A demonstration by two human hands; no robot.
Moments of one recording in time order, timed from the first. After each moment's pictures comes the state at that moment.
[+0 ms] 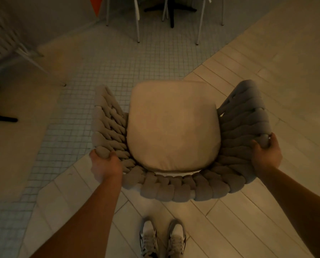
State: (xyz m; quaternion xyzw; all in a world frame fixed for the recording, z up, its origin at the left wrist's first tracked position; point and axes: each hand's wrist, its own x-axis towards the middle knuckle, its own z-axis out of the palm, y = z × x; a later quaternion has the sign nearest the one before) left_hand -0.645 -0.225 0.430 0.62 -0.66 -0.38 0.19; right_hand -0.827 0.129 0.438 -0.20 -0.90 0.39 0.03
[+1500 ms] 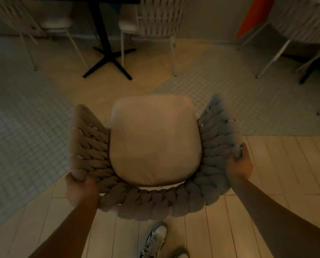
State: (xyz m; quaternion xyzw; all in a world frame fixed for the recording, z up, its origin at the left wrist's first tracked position) left_hand -0.323 -0.318 0.427 0.83 -0.36 -0.26 0.33; right_hand -0.712 -0.215 0.438 0.17 -0.89 0.40 -0.14
